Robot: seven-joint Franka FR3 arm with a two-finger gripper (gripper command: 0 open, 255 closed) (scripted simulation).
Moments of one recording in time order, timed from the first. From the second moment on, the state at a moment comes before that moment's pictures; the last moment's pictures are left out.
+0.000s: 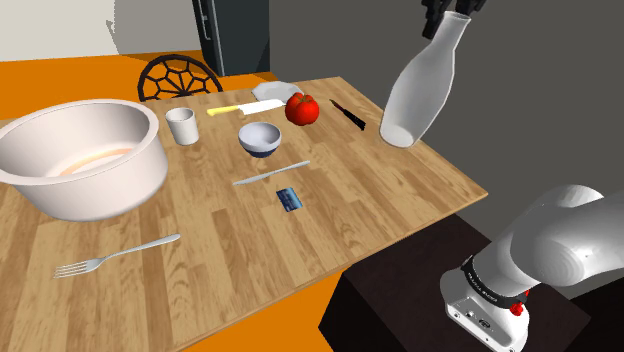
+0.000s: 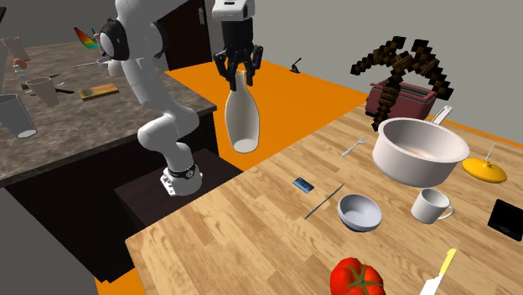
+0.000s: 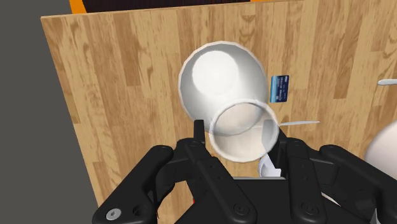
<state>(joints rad) 0.02 -0.49 0.11 -1.74 0.08 1.26 0.36</state>
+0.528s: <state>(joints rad) 0.02 -0.41 0.11 -1.55 0.07 1.15 0.37</state>
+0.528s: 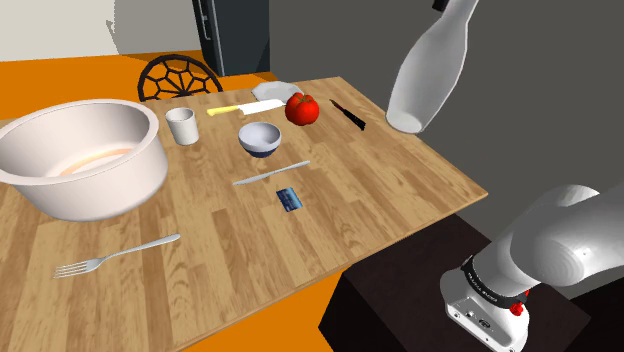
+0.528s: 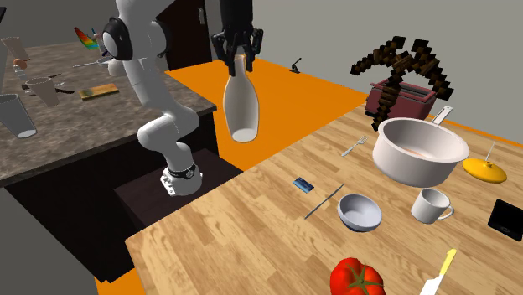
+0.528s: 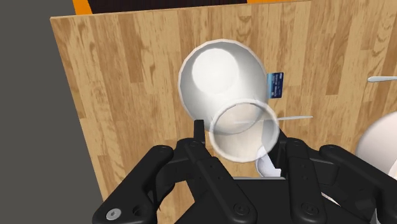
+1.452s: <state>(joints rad) 0.06 -0.33 0.25 -1.53 0.10 1.22 0.55</state>
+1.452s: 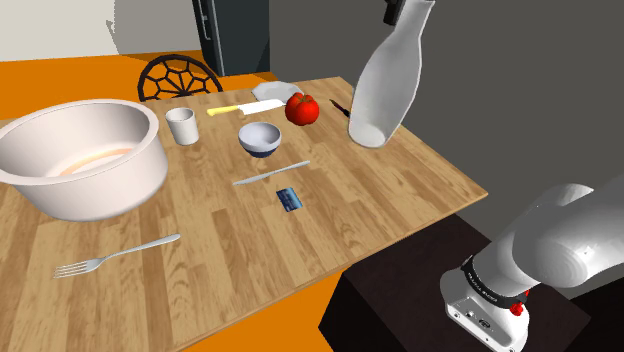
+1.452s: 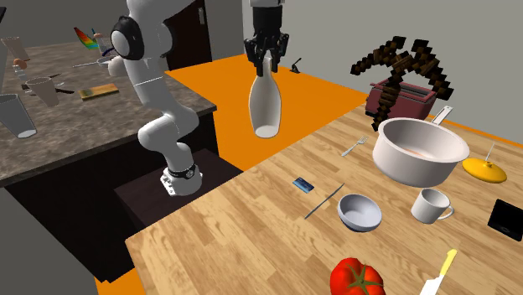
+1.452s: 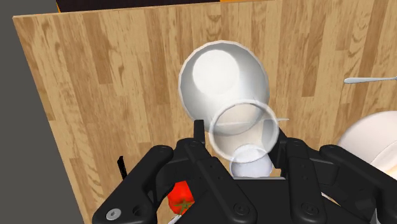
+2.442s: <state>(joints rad) 0.16 -0.08 0.50 -1.53 0.06 1.47 0.89</state>
